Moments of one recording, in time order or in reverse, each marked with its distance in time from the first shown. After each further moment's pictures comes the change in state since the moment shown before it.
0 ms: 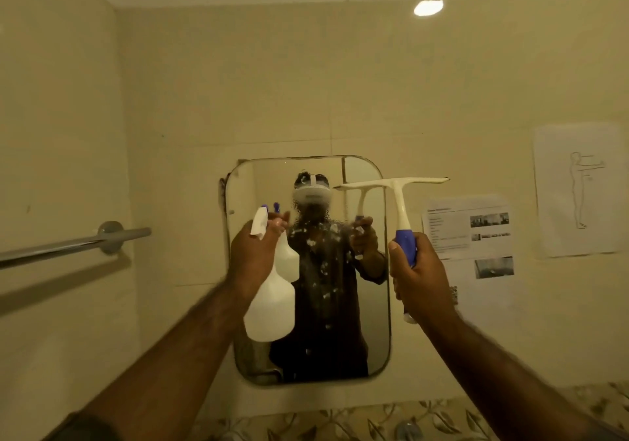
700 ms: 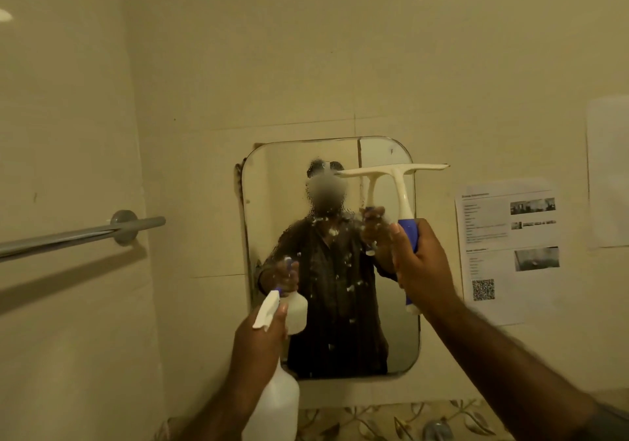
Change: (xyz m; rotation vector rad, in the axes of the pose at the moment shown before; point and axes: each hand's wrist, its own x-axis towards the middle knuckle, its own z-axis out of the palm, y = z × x) left_hand -0.075 -0.120 -0.021 0.074 -0.064 -0.229; right_hand 0.012 0.011 0.052 0.150 -0.062 0.008
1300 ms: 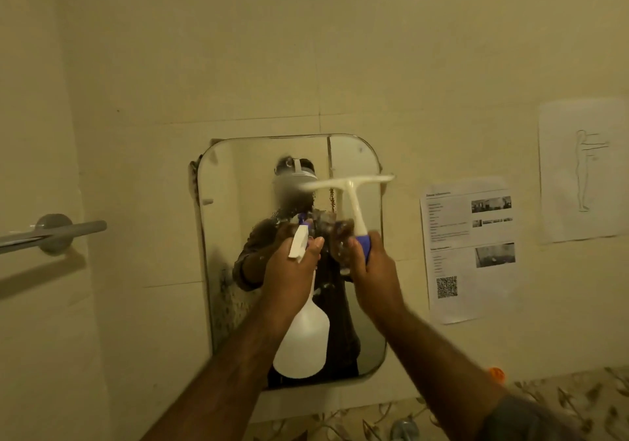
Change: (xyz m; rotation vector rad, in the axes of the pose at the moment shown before) left_hand 0.033 0.099 0.084 -0.065 -0.125 0.231; right_hand 0.005 0.047 0.015 -0.176 0.017 0.043
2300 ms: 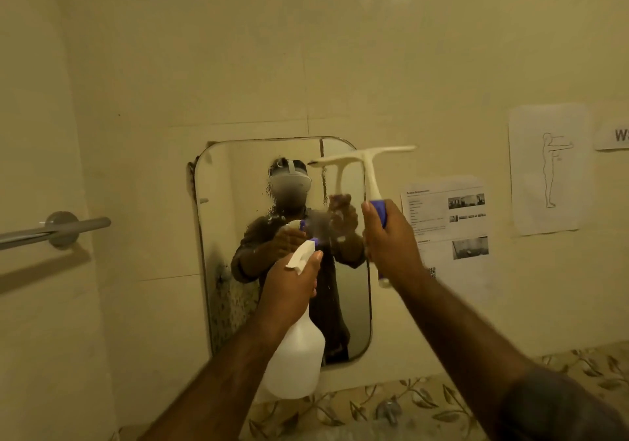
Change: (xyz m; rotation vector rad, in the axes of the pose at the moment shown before) left_hand -0.034 0.000 0.003 -0.165 -0.140 -0.180; right_hand 0.009 -0.058 -0.061 0.019 0.026 0.009
